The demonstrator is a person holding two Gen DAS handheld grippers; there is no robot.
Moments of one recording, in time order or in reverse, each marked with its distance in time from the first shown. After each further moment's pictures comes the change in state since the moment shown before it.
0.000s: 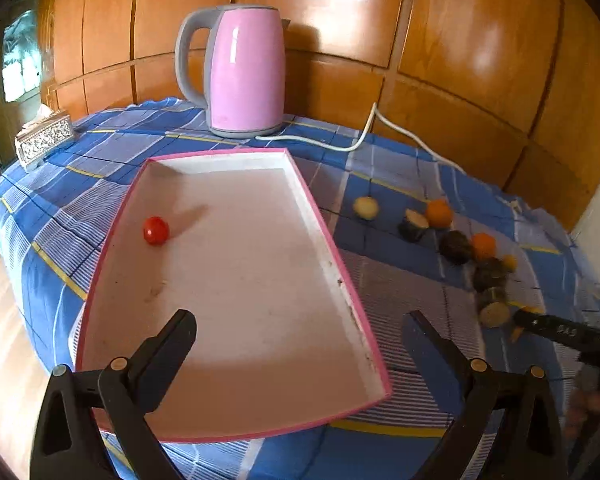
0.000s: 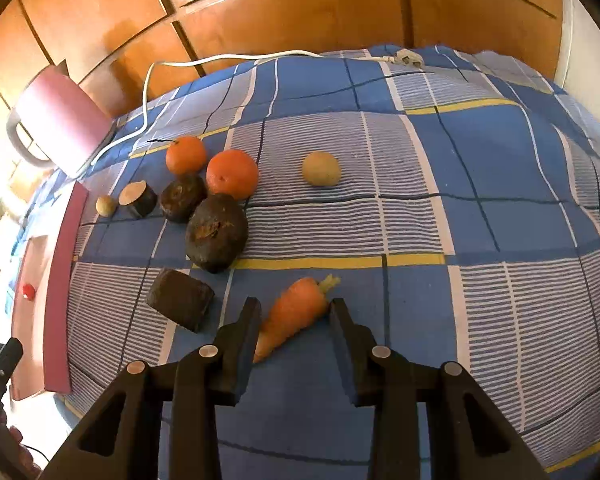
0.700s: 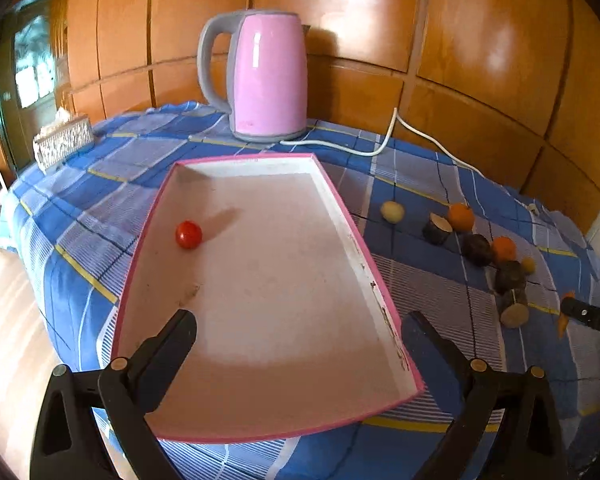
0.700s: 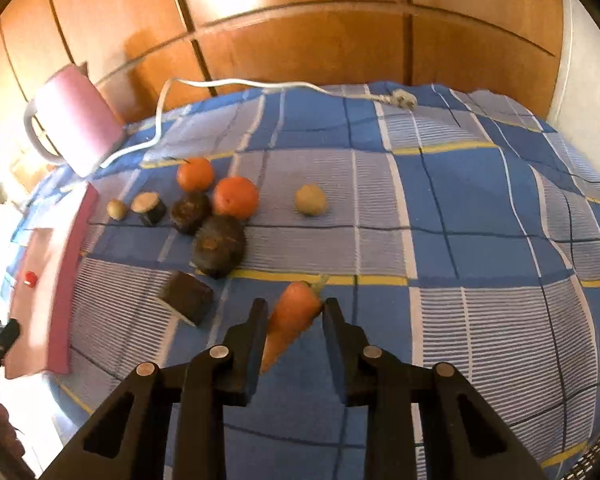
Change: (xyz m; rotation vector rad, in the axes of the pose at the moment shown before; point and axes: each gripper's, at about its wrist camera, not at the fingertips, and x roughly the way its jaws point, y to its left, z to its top) left arm -0.002 0.019 0.002 -0.022 0.016 0.075; right arm -0.039 -0.001 -0.001 -0.085 -0.093 -0.006
